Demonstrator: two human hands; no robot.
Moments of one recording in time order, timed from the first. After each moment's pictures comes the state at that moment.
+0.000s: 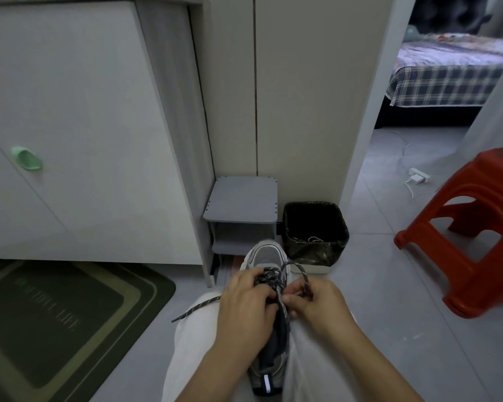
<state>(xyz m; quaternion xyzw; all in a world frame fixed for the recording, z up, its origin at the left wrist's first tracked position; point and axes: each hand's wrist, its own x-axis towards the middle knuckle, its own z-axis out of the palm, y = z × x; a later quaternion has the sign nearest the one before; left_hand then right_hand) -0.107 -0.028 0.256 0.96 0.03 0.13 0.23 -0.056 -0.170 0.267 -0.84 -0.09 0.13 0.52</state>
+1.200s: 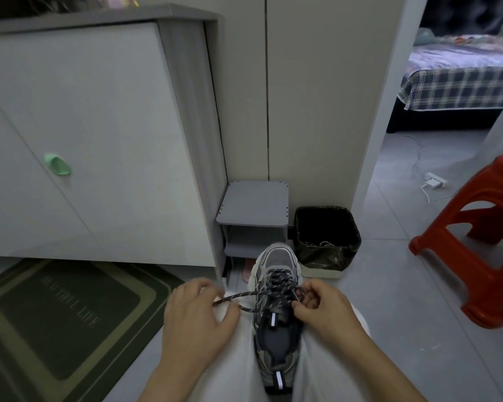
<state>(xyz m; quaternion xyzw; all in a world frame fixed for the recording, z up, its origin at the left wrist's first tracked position) -0.157 0.038 0.266 0.95 0.14 0.21 0.16 -0.063 -0.173 0.258 -0.86 -0.13 0.09 0.49</state>
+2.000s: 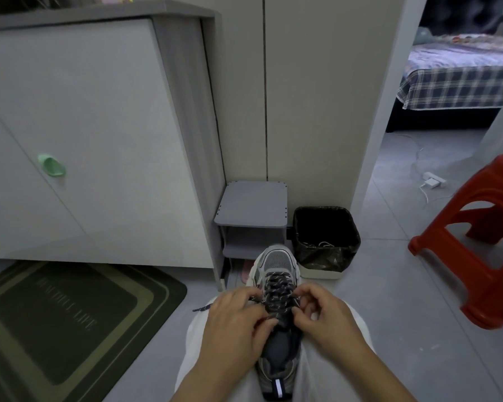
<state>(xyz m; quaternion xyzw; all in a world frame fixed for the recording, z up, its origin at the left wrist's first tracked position) -0.136 0.002 0.253 0.97 -0.04 0.18 0.18 -0.069 -0.175 0.253 -0.85 -0.17 0.06 0.49</state>
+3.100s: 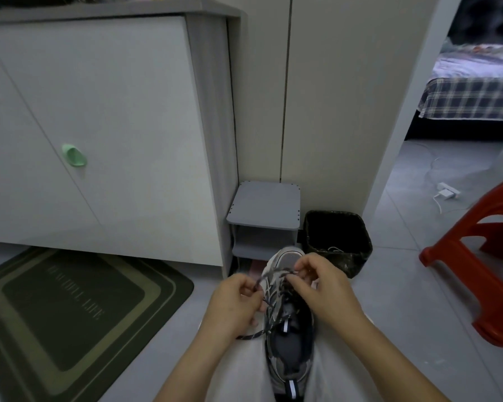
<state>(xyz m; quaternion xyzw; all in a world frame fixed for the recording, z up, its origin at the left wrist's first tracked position) -0.122 0.015 0.293 0.77 0.24 0.03 0.59 -0.043 -0.137 0.284 -0.87 -0.23 -0.02 0.44</state>
